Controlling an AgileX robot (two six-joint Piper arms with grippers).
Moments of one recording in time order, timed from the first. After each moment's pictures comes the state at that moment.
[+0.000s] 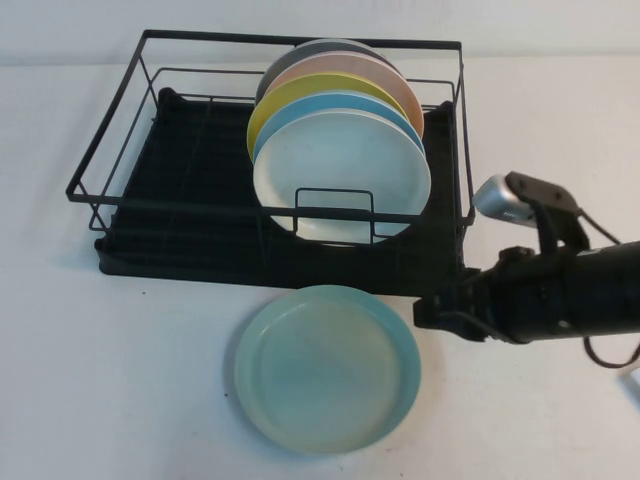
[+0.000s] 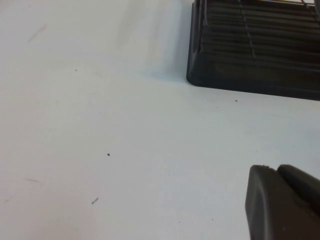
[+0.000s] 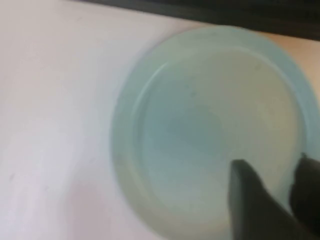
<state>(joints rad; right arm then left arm) 0.45 1.47 -0.82 1.12 0.53 -0.65 -0.09 -0.01 0.02 0.08 0.35 -0.06</state>
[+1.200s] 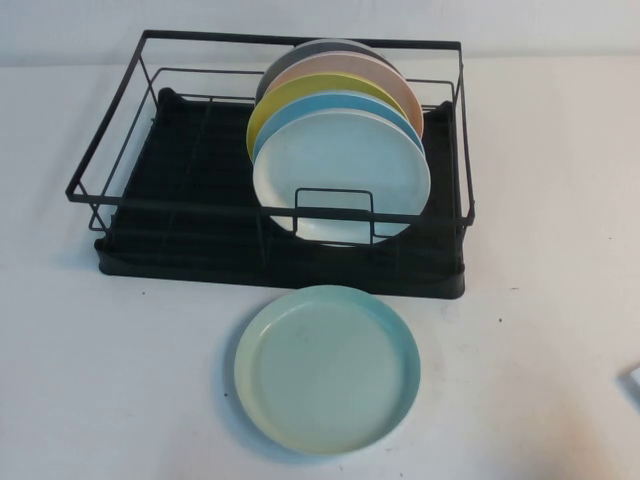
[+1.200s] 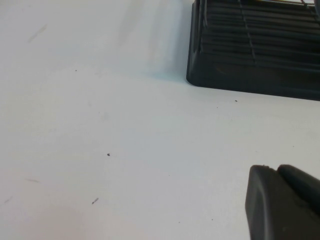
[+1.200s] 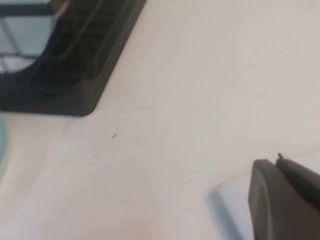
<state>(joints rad) 0.10 0.47 -0.11 0.64 0.15 -0.54 -0.09 -0.01 0.02 0.08 0.35 -0.06</state>
